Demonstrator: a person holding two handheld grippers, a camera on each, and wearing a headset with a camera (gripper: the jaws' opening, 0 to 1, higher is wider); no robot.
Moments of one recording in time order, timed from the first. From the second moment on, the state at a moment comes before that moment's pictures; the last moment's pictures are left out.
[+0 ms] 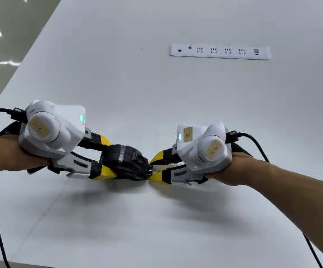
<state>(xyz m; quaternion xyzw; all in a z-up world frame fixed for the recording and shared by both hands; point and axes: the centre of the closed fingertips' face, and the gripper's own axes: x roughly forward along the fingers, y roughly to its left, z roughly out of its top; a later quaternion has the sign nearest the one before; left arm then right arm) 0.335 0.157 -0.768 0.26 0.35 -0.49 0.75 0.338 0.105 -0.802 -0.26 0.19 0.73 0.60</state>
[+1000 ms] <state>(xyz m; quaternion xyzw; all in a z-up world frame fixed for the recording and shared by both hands) 0.336 0.158 -0.770 0.26 0.36 -0.50 0.74 0.339 0.104 -0.803 -0.27 0.19 0.73 0.60</state>
